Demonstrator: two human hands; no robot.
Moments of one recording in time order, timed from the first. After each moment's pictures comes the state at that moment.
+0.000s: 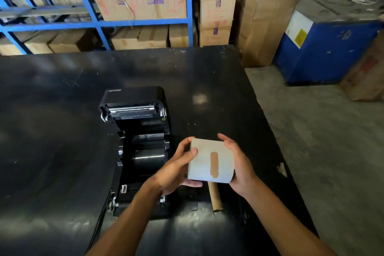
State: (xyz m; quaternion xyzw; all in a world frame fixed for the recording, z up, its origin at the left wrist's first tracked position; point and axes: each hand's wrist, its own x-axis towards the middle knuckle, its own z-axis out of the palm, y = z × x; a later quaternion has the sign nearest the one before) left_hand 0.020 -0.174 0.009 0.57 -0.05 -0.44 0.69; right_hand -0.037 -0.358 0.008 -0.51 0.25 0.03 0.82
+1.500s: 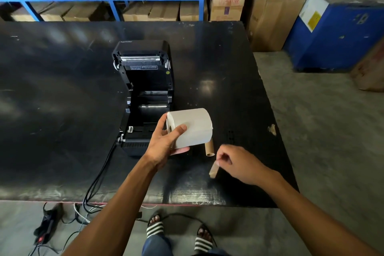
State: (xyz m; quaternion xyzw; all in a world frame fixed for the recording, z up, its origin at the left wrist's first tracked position) left_hand -0.085 -0.142 -0.011 0.61 0.05 -0.22 0.76; right_hand -0.168 -0.375 -0.015 -0.94 -0.06 0.13 0.30
